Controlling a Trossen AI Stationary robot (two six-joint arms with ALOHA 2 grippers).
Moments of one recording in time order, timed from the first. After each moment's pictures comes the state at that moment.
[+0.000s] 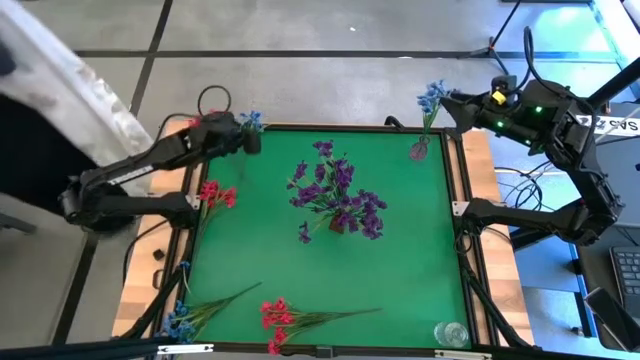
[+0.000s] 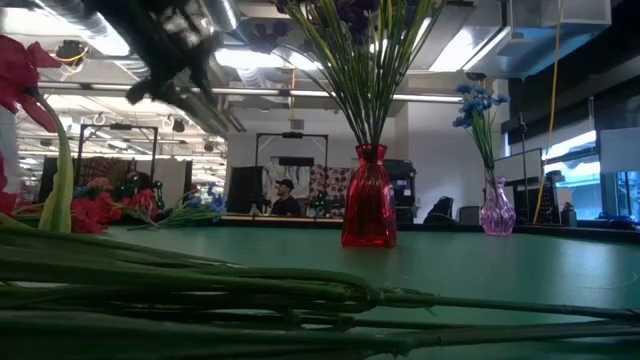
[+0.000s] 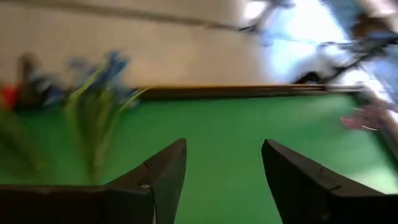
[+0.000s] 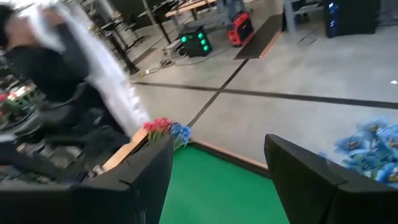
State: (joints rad) left arm 0.60 0.97 0.83 -0.54 -0.31 -0.76; right arm -0.63 0.87 1.50 -0.85 0.06 0.46
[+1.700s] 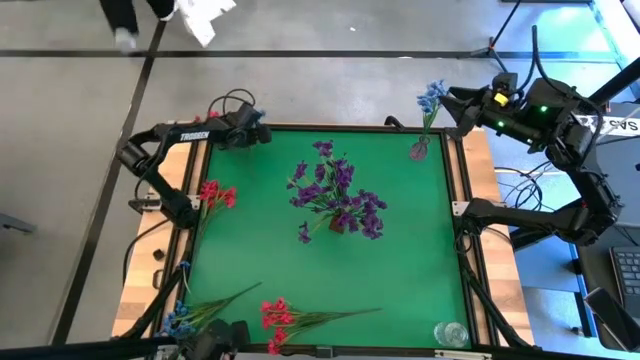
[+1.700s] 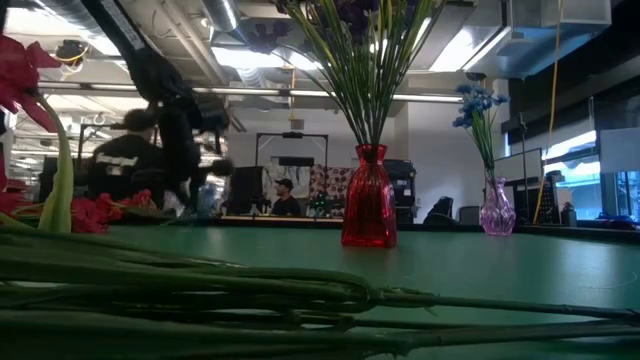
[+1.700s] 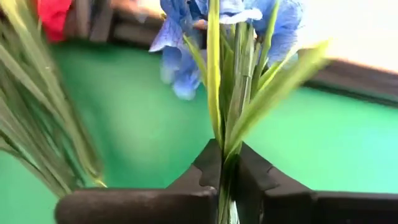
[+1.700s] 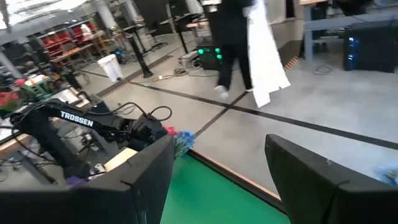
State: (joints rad) left arm 0.92 1.59 0.83 -0.33 -0.29 -0.82; right arm -0.63 0.88 1.50 -0.76 0.01 0.33
